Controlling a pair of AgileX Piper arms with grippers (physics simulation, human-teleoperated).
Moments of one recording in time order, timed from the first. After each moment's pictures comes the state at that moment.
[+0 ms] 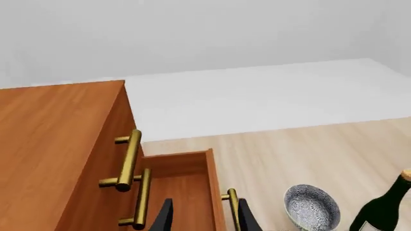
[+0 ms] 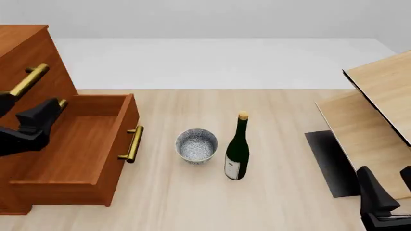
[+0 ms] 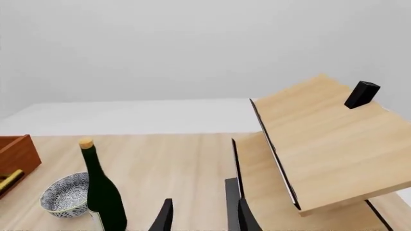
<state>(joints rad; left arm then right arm) -0.09 0.57 -0.53 0.13 0.04 0.03 0.01 -0.02 0.00 0.04</state>
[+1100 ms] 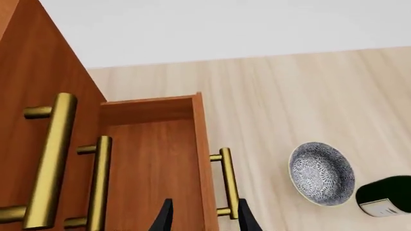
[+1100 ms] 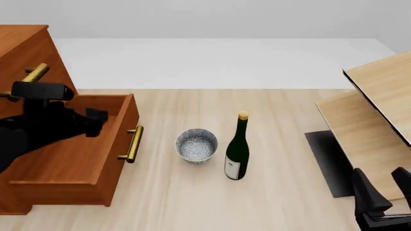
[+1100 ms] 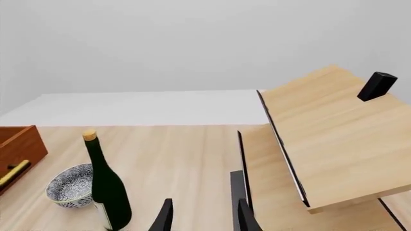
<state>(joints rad) -0.13 1.10 -0.69 0.21 -0.03 0.06 0.05 0.00 0.00 0.04</state>
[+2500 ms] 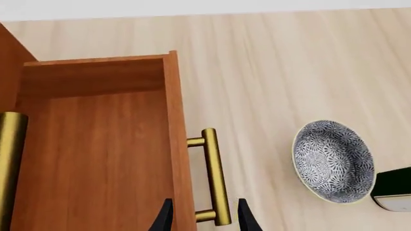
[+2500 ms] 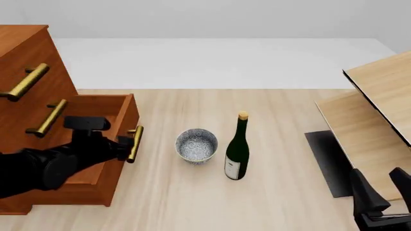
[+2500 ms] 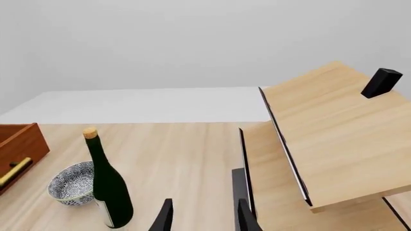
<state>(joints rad) -0.21 1.42 -0.53 -0.16 -0.11 0.06 0.06 0.00 -0.01 0.05</state>
